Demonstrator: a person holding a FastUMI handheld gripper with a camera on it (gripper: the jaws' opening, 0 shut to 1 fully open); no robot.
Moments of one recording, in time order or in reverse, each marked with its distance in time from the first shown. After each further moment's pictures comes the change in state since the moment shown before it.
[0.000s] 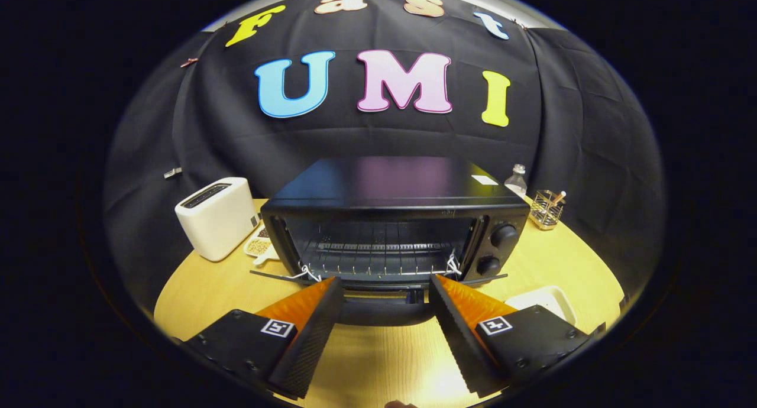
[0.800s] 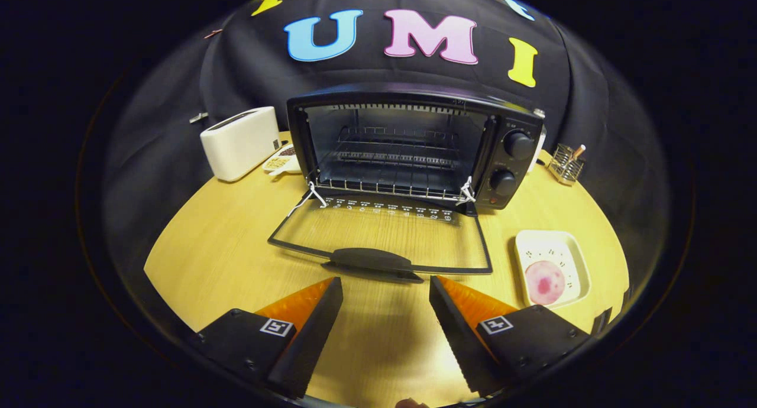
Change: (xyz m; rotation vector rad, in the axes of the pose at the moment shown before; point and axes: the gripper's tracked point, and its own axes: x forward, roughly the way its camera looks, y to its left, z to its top) arm -0.059 -0.018 -0.102 -0.095 0.249 0.135
